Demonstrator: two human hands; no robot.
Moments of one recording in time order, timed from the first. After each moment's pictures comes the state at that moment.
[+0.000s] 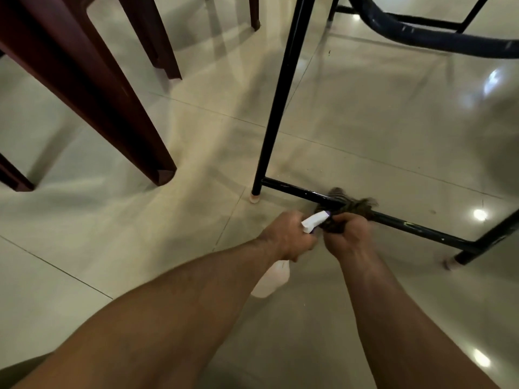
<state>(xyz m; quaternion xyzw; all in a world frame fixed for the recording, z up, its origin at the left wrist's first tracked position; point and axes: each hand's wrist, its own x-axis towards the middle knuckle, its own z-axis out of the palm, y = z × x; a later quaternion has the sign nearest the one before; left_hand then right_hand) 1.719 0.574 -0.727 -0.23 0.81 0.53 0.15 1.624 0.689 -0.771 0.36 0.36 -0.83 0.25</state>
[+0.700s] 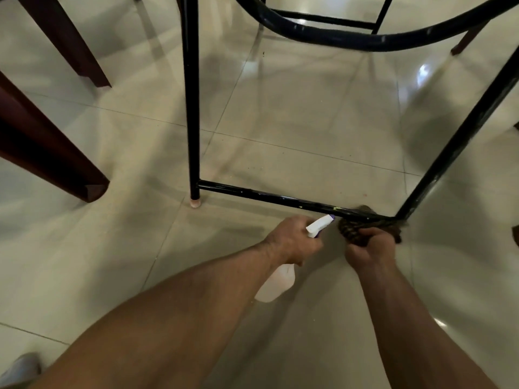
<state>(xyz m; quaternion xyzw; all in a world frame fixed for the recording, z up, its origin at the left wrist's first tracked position) 1.667 0.686 -0.728 -0.14 0.81 0.54 0.19 1.600 0.846 -0.755 0.41 0.29 -0.86 0.06</state>
